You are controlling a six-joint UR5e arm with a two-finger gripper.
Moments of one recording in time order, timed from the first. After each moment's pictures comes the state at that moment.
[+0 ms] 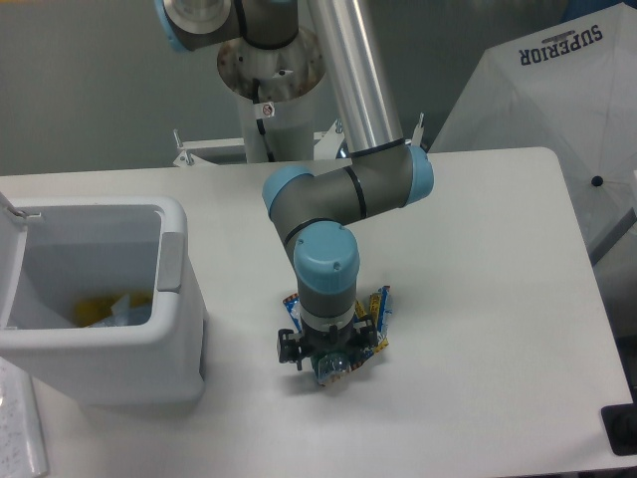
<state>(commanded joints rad) 2.37 -2.14 -1.65 -0.79 1.55 0.19</state>
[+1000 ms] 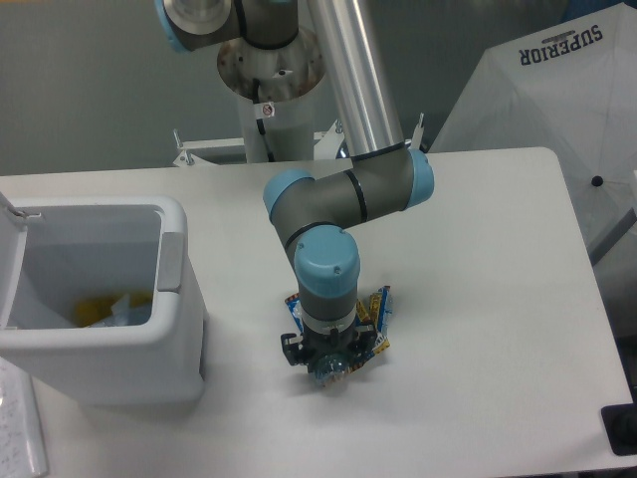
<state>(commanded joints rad) 2.37 -2.14 -1.65 -0.79 1.56 0.20</state>
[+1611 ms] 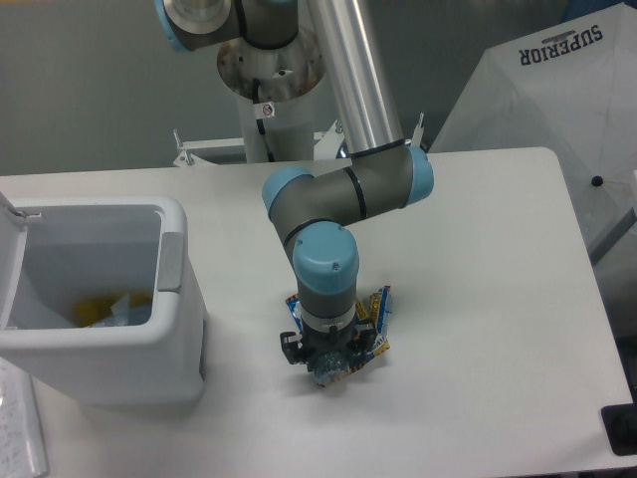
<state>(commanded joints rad) 2.36 -2.12 -1.64 -0.79 1.55 0.20</state>
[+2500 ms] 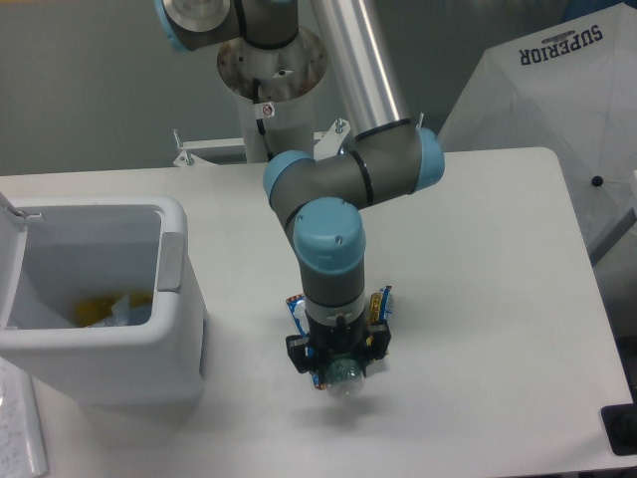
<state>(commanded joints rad) 2.38 -2.04 -1.47 -0.79 1.55 0.20</state>
